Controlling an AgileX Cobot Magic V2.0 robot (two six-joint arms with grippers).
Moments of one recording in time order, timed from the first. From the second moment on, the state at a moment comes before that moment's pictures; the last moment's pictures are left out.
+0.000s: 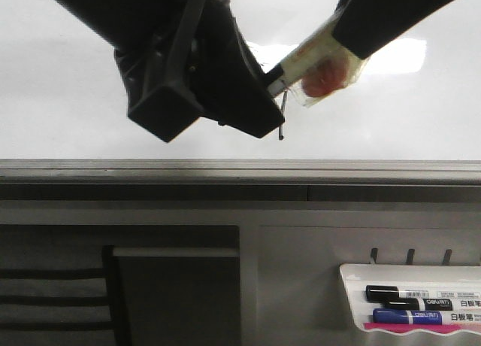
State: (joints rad) left arm -0.83 1.43 -1.00 -0.52 0.45 1.11; right arm 0.56 1.14 -1.02 0.38 0.88 -1.00
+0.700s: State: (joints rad) left arm -0.83 1.43 -1.00 -0.52 0.46 1.12; right arm 0.56 1.14 -1.03 0.39 0.89 -0.97
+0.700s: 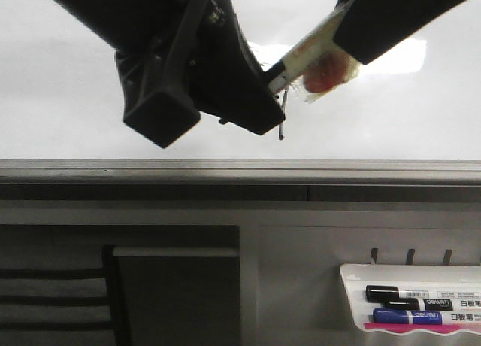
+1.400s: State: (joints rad) left arm -0.23 1.36 -1.00 -0.25 0.67 0.38; right arm 0.32 0.87 -1.04 0.32 1.17 -0.86
